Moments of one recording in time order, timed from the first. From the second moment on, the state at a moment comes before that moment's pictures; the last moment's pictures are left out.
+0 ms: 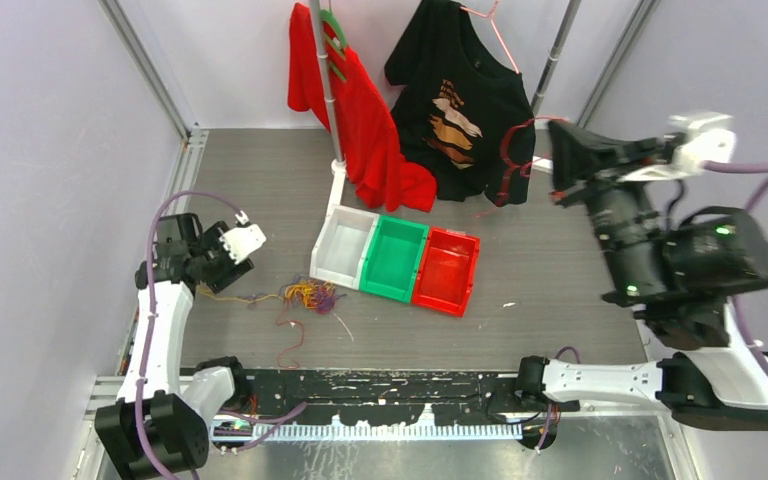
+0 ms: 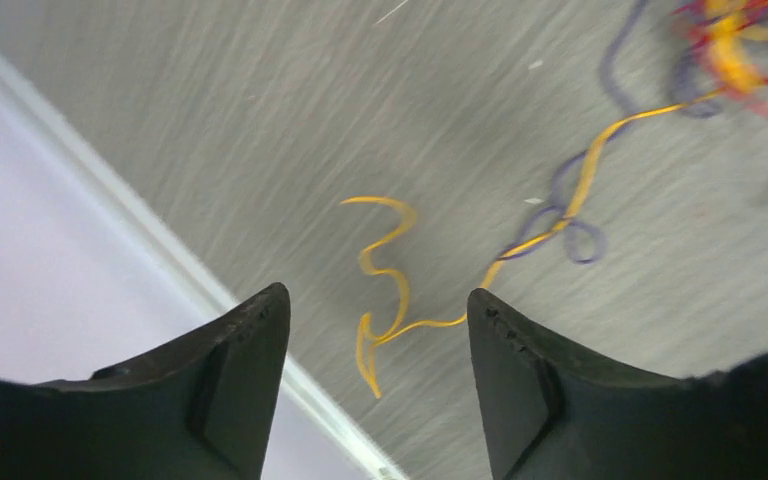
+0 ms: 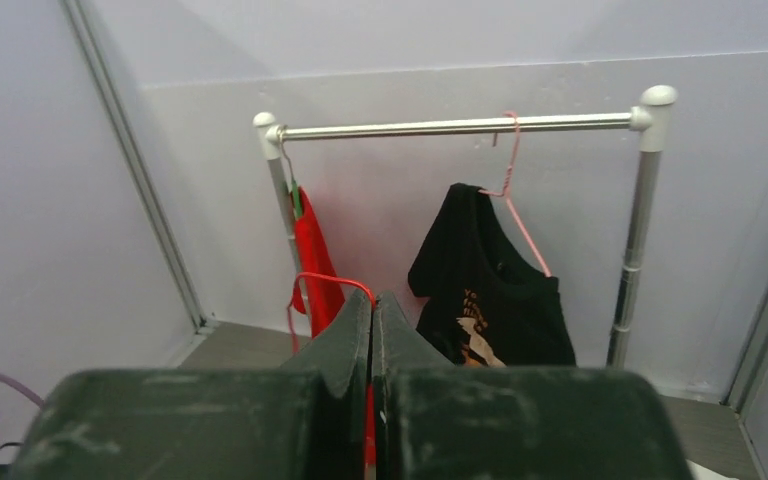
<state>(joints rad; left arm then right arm) 0.20 0.97 0.77 -0.71 0.28 1.14 1.22 0.86 1.63 -0.16 0.87 -0.35</state>
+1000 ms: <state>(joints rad) 0.20 0.90 0.88 -1.08 0.68 0.88 0.94 1.43 1.73 -0.10 0.39 0.05</state>
